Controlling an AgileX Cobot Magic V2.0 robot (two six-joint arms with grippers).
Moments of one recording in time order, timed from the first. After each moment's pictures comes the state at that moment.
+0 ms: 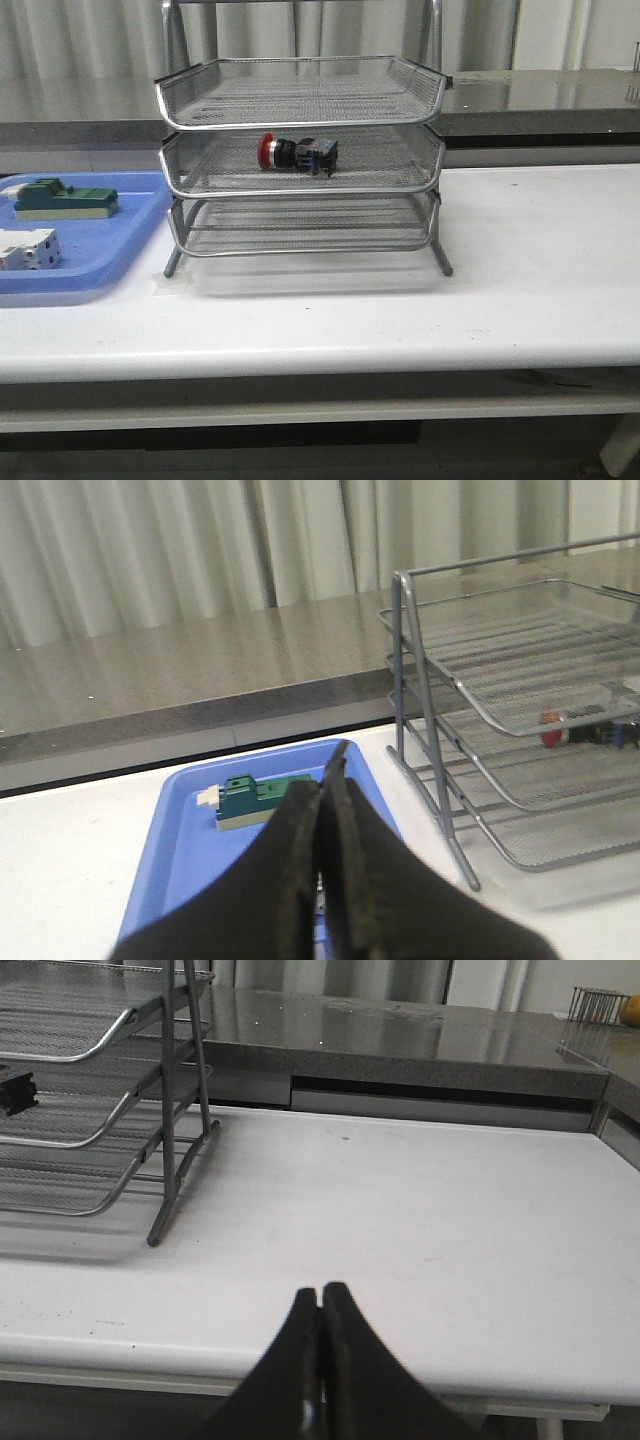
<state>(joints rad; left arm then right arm) -0.10 0.30 -0.25 -0.12 0.05 0.18 0.06 -0.01 0.02 -0.07 0.14 0.04</state>
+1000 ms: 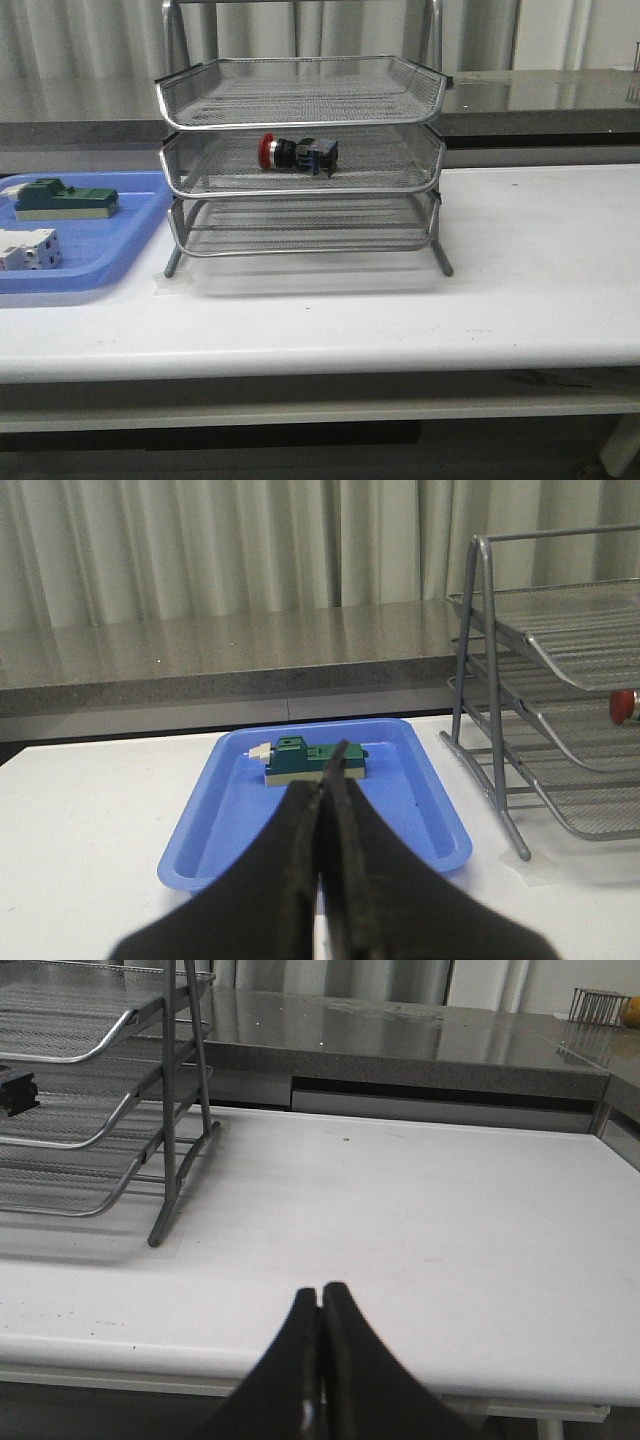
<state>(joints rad) 0.00 0.00 0.00 -0.02 0.04 0.01 0.06 -0.01 0.02 -0.06 0.13 0.04</state>
